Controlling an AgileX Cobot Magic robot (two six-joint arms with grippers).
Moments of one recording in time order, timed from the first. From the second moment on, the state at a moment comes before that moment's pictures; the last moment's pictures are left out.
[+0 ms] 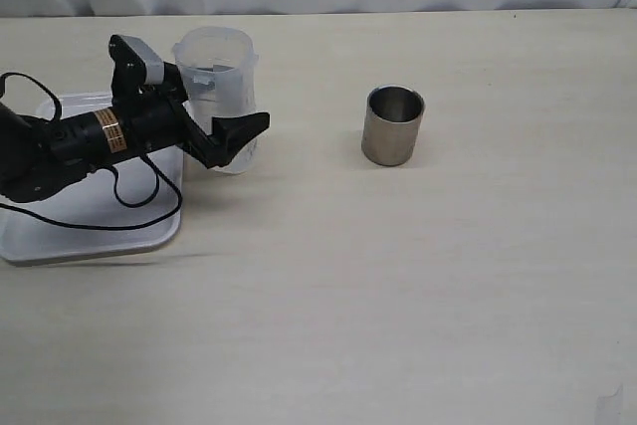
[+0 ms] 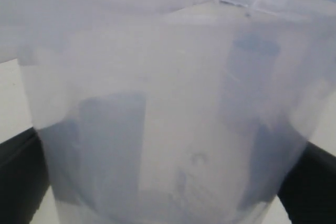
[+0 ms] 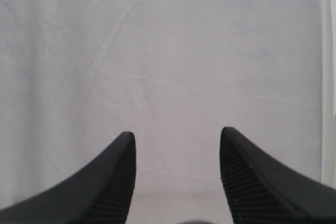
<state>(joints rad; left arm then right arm) -0.16 2.23 -0.91 0.86 -1.17 -0.34 0.04 0.00 0.00 -0.08 -0.33 0.12</state>
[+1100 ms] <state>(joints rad) -0.17 2.23 -0.92 0.84 -1.14 -0.35 0.04 0.29 0.00 -0.19 -0.54 0.12</state>
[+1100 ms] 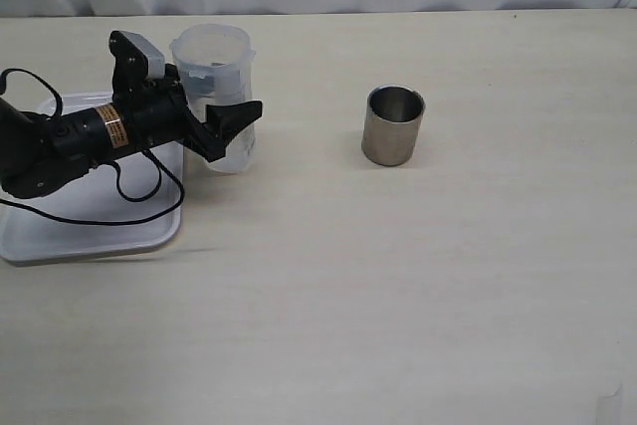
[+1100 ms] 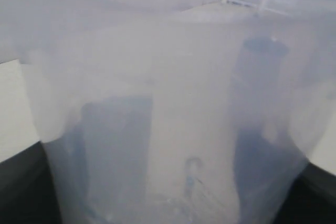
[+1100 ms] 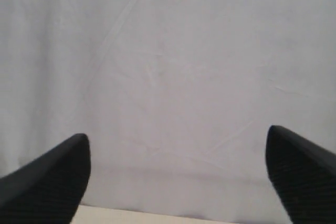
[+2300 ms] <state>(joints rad) -0.17 2.23 -0.92 0.85 -1.14 -0.36 0.04 2.19 -0.76 -0.72 -1.13 0.12</state>
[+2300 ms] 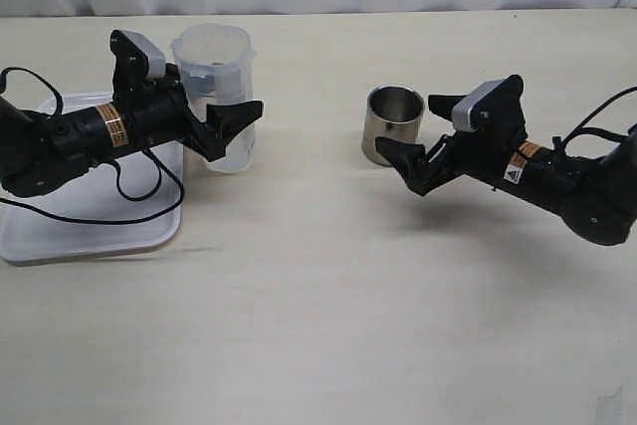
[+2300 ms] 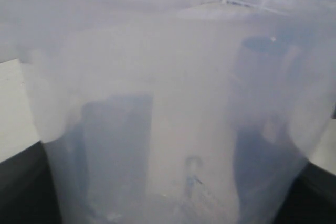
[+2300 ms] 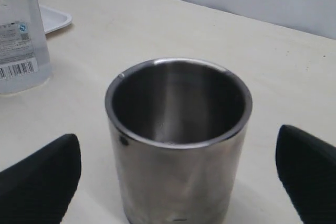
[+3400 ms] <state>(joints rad) -0.17 2.23 -0.92 0.85 -1.14 -0.36 0.08 2.37 -0.99 -0.76 -1.19 0.17</state>
